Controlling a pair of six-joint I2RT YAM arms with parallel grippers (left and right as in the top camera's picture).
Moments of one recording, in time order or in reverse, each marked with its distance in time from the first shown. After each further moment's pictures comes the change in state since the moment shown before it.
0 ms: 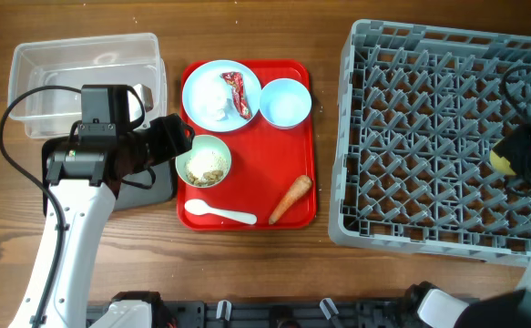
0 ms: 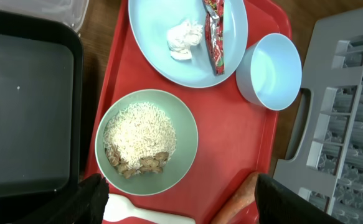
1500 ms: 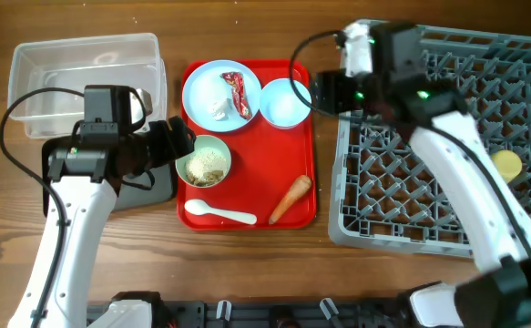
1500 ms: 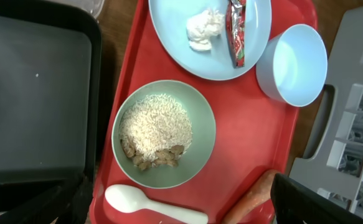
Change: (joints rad) left arm 0.000 0.016 0.000 -0.038 -0.042 0.007; right arm 0.878 0.196 0.232 0.246 -0.266 -0.117
